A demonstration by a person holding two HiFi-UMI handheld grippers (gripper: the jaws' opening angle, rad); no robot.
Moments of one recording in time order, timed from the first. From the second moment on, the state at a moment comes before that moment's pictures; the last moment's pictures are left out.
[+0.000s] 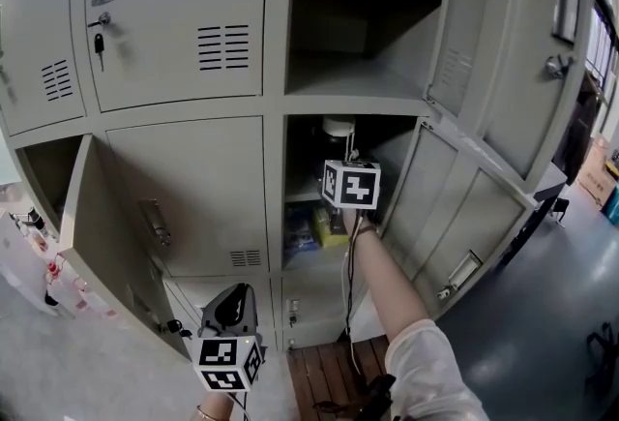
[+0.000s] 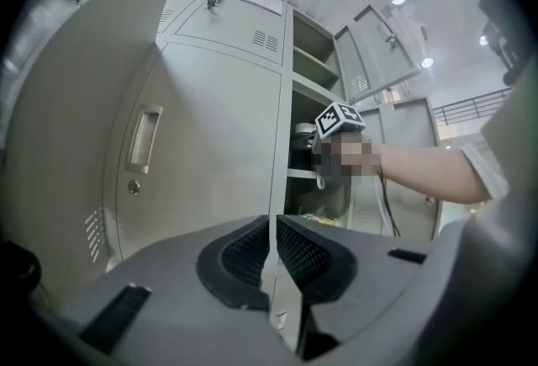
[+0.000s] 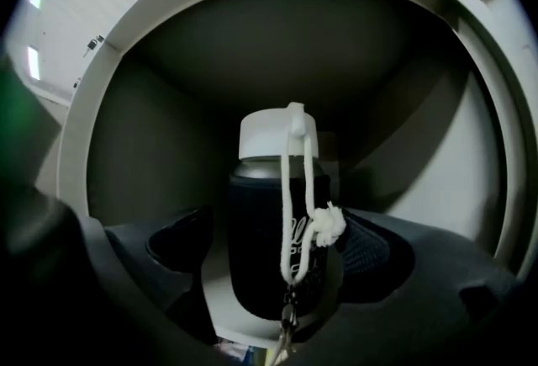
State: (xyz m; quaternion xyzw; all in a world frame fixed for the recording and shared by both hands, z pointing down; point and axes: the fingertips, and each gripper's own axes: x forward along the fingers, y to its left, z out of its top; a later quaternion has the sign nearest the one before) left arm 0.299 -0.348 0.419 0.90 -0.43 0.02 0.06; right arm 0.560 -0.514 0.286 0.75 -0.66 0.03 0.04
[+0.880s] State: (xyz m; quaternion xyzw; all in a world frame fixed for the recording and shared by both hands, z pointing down) left arm 0.282 -0.356 0.420 0.89 -0.45 0.02 0.06; right arm 0.567 -0.546 0.291 0.75 -0.66 0.06 0.05
